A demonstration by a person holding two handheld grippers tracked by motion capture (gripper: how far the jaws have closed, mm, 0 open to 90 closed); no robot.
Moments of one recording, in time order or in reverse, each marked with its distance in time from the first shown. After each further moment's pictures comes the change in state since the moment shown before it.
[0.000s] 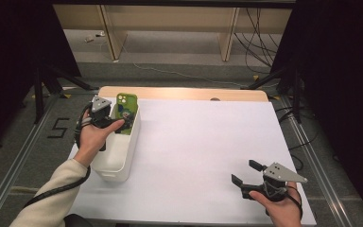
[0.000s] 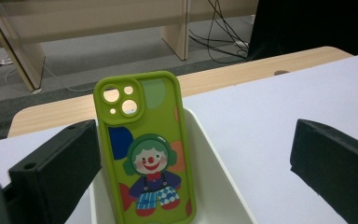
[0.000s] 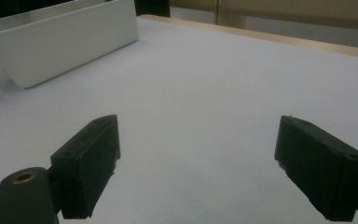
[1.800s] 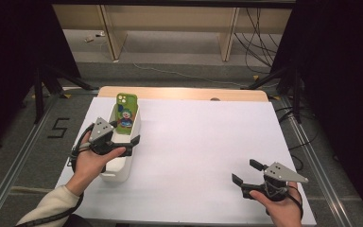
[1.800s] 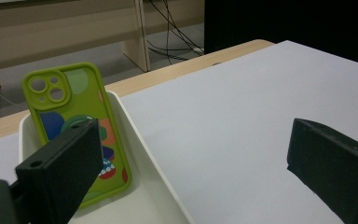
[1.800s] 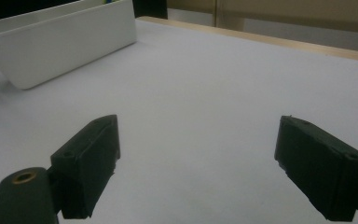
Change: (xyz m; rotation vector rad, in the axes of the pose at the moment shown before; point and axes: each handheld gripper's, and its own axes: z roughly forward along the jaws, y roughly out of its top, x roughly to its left) left arm -0.041 -0.032 -0.052 -0.052 -0.157 0.110; right arm -0.001 0.001 -0.001 -0.010 -0.004 -0.004
